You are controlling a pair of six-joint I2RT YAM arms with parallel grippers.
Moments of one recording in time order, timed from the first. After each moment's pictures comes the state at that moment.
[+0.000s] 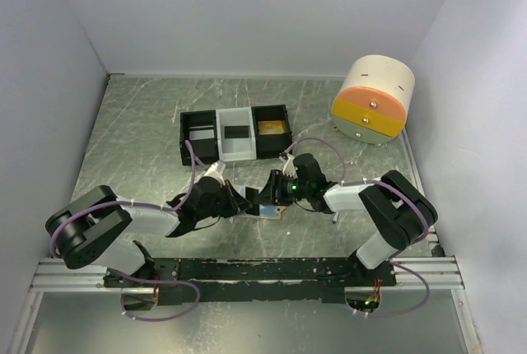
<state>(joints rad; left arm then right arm) -0.87 1.44 0.34 0.58 0.03 -1.07 0.61 1.58 0.49 0.44 -0.54 0.75</state>
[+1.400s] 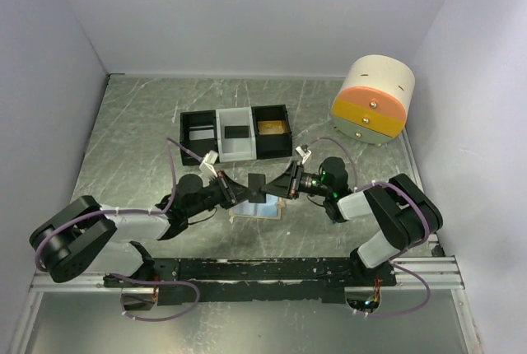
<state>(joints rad) -0.82 1.33 0.28 0.86 0.18 -1.15 0.45 1.56 0.32 1.04 -0.84 1.15</state>
